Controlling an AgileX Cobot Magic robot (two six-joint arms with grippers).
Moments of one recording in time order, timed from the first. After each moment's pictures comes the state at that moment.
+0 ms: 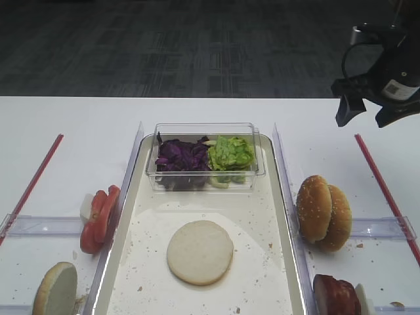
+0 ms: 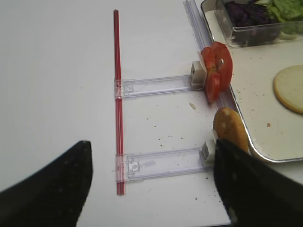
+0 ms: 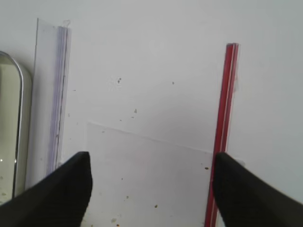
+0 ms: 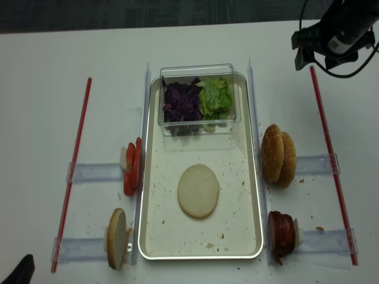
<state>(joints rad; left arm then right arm) -0.04 -0.02 -0.49 0.00 1.19 -0.03 -0.01 1.88 -1.41 0.28 0.85 -0.23</state>
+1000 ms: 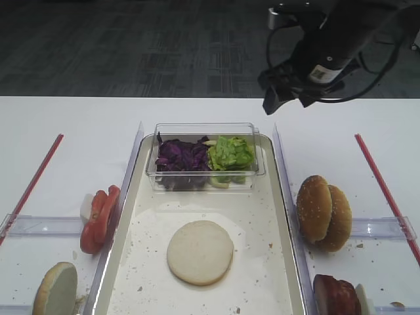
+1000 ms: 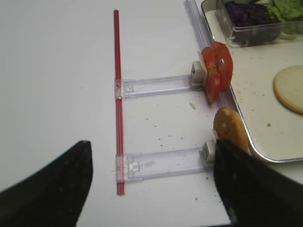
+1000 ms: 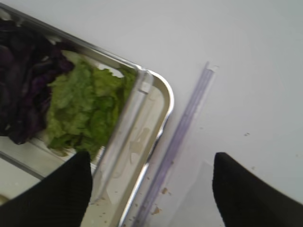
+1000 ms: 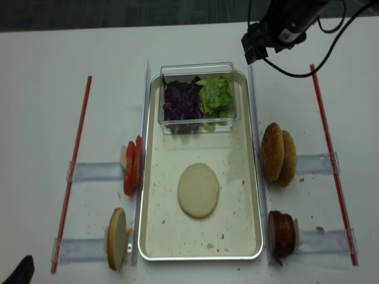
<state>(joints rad) -0.04 -0.02 -0.49 0.00 1.19 -0.03 0.25 1.89 -1.53 0.31 0.86 -0.32</state>
